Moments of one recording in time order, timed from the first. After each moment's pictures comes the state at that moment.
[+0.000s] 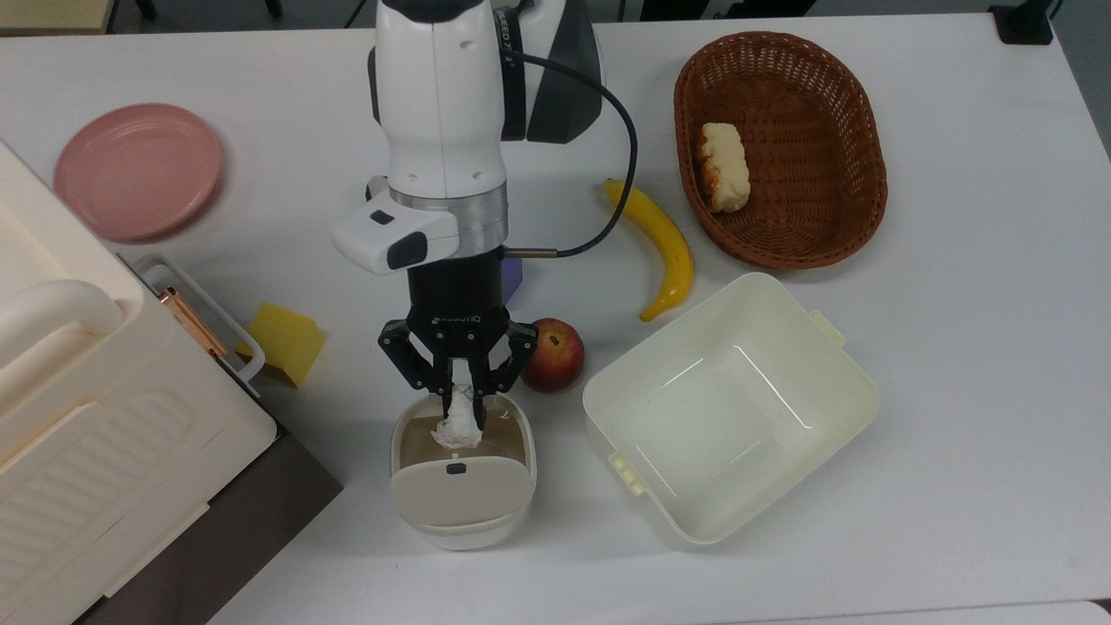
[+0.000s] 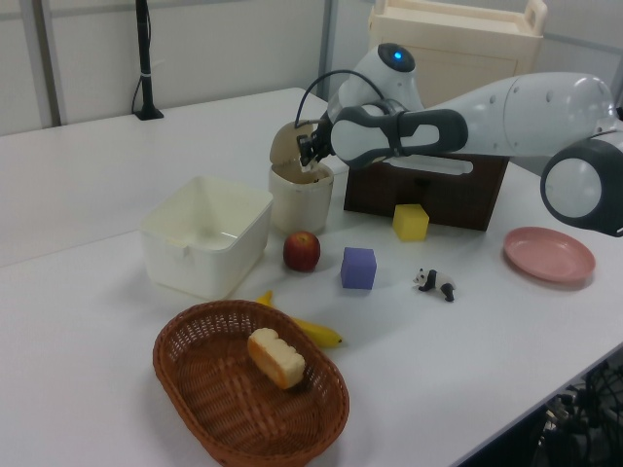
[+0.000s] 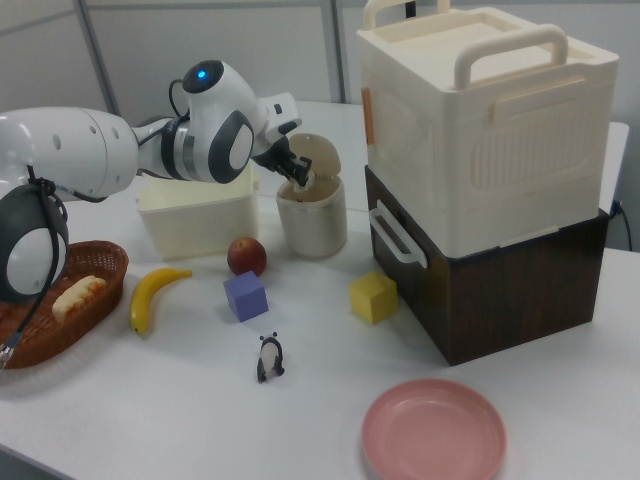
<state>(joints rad) -0.07 0.57 0.12 -1.44 -0.12 2.64 0.16</state>
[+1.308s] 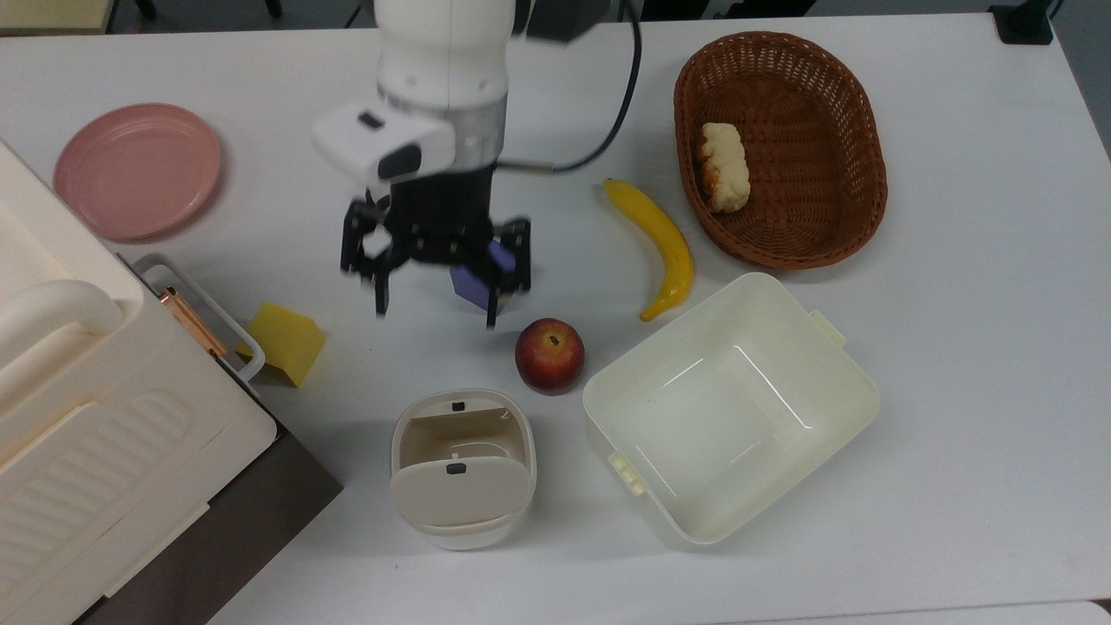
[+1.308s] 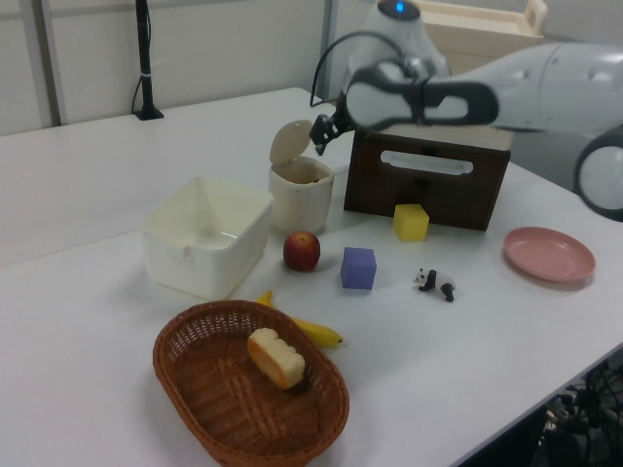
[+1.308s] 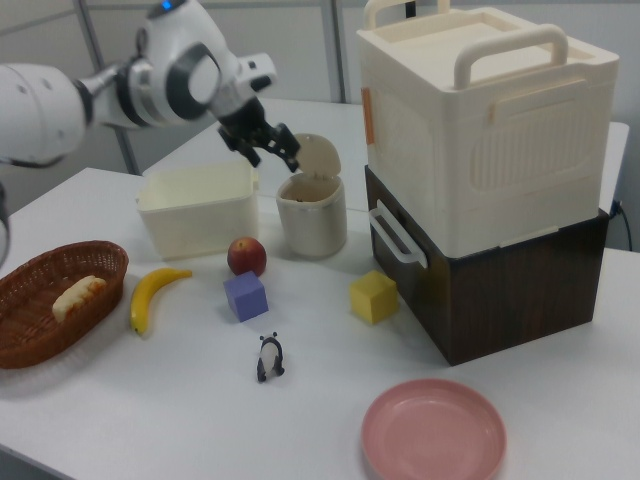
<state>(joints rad) -0.07 0.38 0.13 -1.44 -0.23 2.23 0.20</state>
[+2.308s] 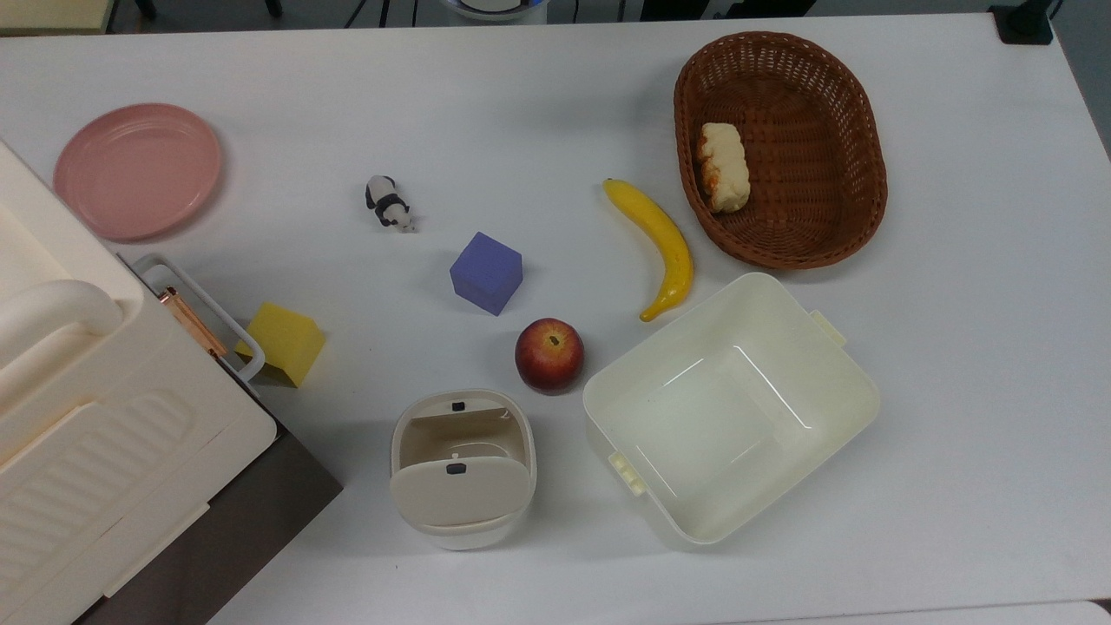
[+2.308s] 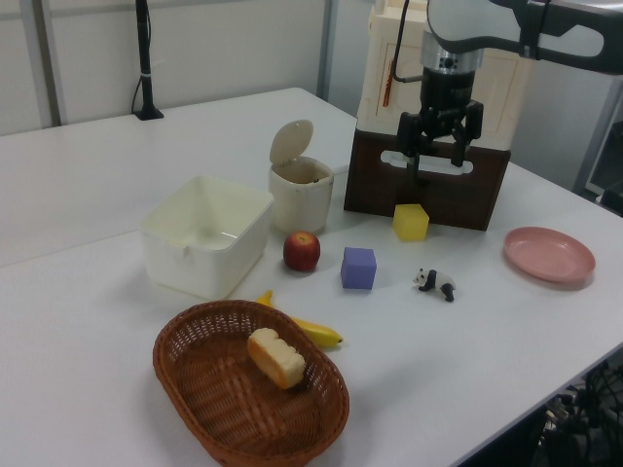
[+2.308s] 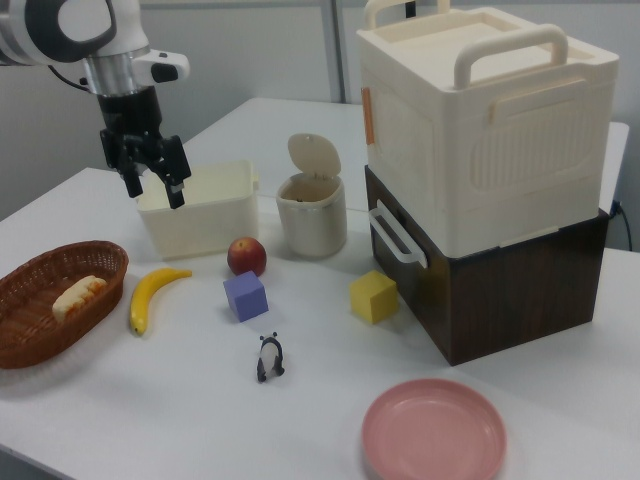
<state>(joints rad) -0.06 -0.12 0.12 -1.73 -0.04 1.55 0.14</state>
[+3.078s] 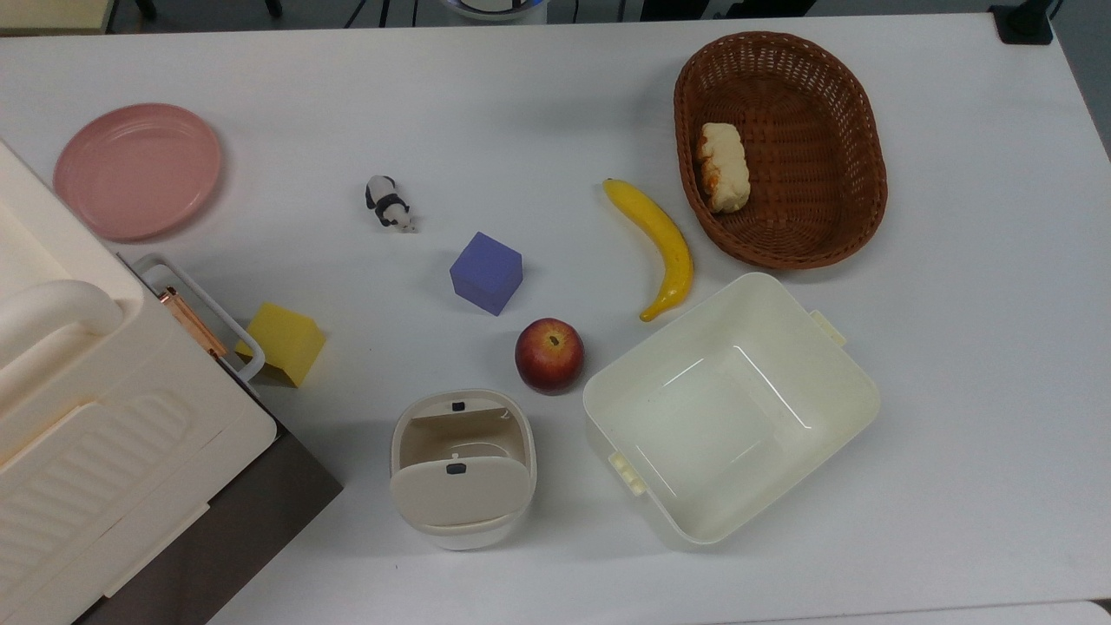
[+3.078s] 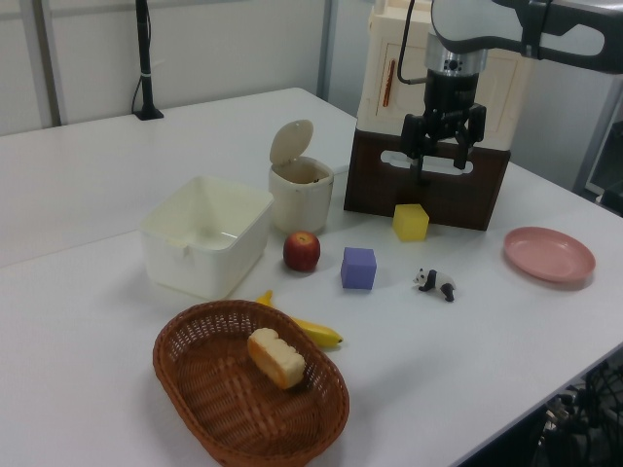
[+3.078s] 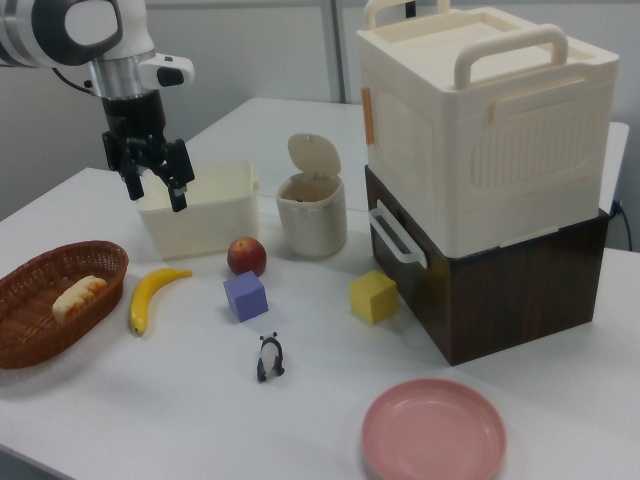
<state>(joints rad) -0.03 -0.11 0.07 -1.74 -0.03 1.55 0.11</state>
